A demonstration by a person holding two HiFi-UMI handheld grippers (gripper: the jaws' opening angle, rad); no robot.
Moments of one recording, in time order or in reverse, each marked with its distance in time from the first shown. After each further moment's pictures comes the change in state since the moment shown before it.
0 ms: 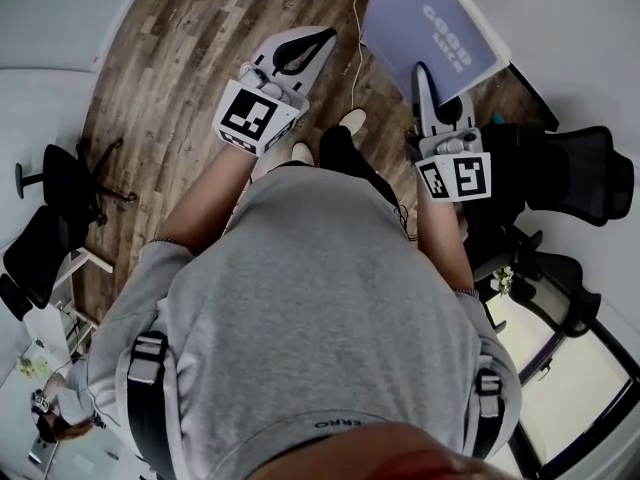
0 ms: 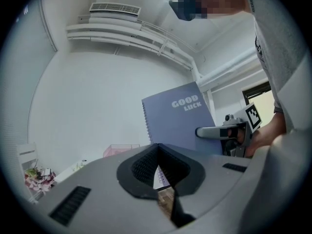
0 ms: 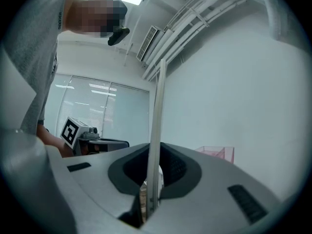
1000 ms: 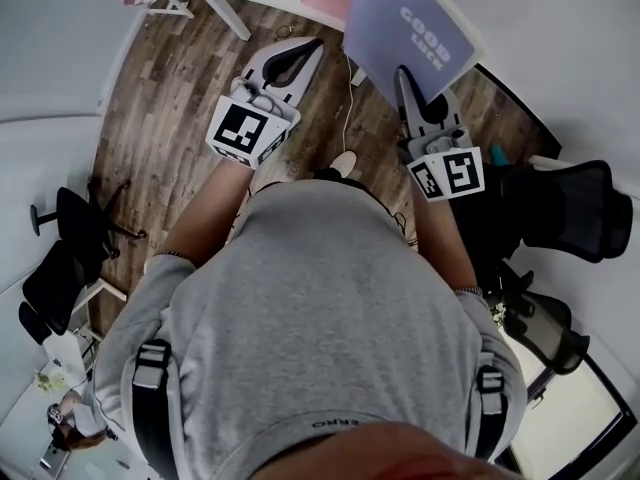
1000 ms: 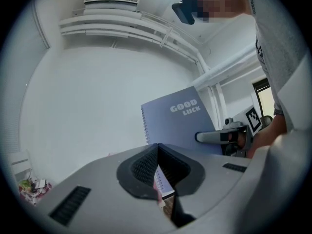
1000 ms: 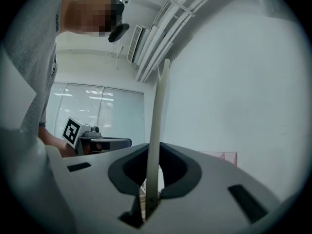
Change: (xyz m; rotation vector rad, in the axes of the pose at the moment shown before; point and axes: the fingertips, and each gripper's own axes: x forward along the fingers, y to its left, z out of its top) left arm 0.179 0.085 0.005 0.043 0.010 0.015; right arm 0.118 -0.160 0.001 0.061 -0.026 0.054
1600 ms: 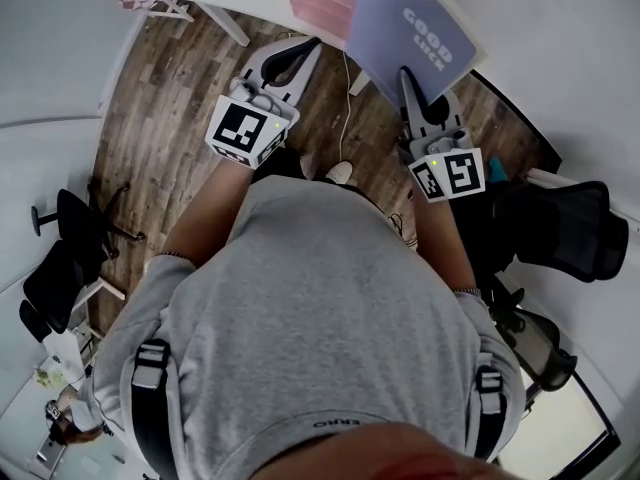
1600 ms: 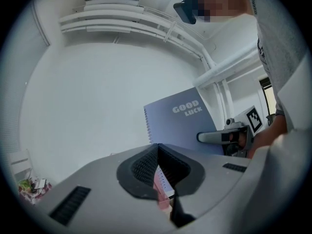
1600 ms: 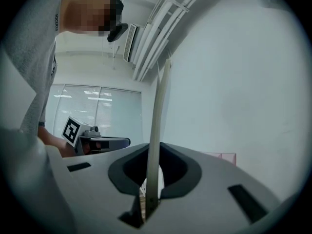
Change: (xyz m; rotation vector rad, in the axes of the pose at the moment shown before) left arm 0.060 0.034 -0.012 -0.011 0.023 0.036; right arm 0.035 -0.064 -0.006 0.021 0.010 0.007
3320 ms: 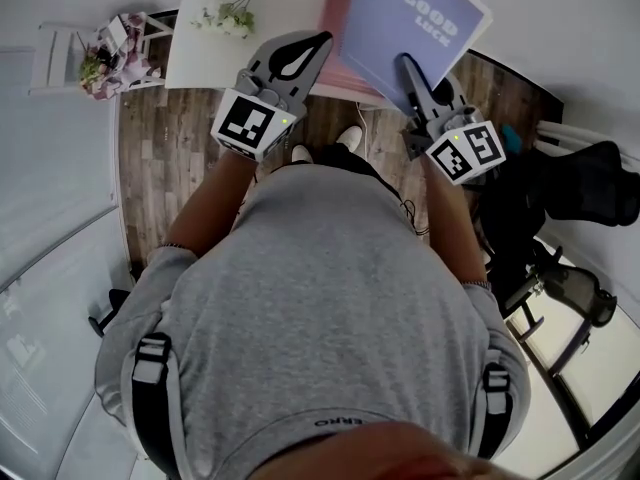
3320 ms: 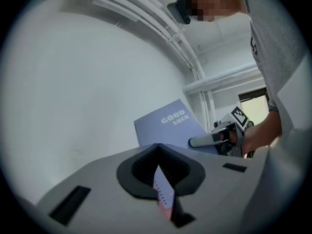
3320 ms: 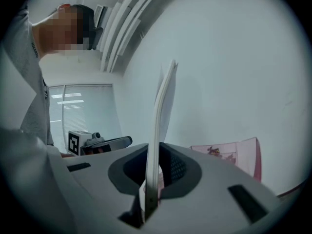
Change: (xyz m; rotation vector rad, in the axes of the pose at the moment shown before) left arm 0.133 0.223 -0.021 -0.049 -0.023 -0.361; right arm 0.232 -0.079 -0.029 0.224 0.076 -0.227
